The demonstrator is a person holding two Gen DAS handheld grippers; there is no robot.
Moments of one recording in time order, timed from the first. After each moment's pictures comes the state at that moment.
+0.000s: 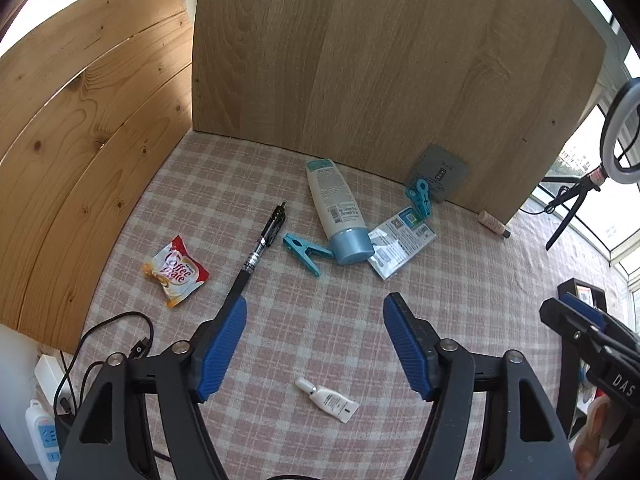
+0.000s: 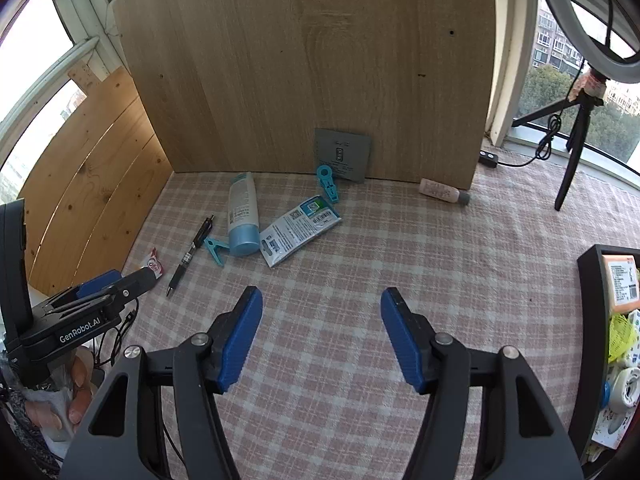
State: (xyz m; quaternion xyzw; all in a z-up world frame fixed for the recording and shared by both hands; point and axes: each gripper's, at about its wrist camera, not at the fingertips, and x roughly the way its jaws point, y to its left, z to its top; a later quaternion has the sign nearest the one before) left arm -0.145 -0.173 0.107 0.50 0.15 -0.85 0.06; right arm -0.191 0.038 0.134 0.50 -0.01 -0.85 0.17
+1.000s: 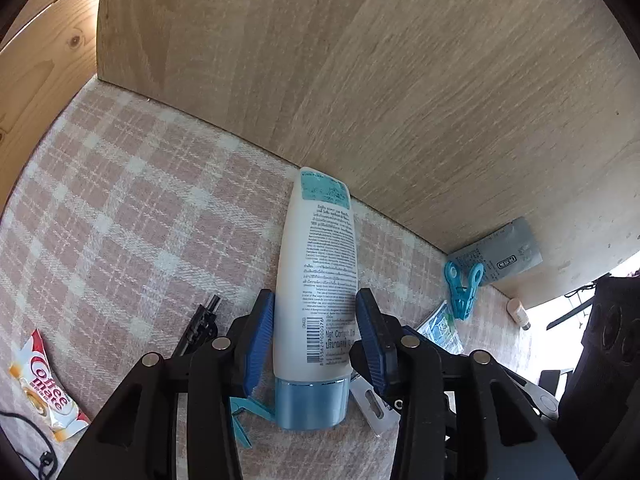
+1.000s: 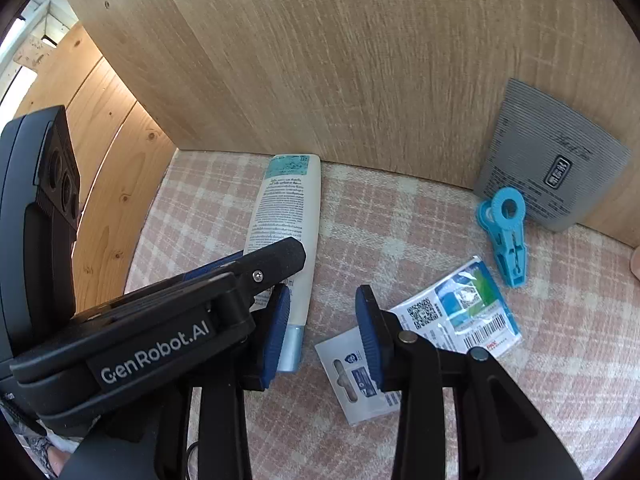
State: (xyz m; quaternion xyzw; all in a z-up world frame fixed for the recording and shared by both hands) left arm -0.260 -0.191 0.004 0.55 0.28 -0.78 0.03; right arm -0.329 -0.074 0.011 0.59 -0.05 -0.76 0.27
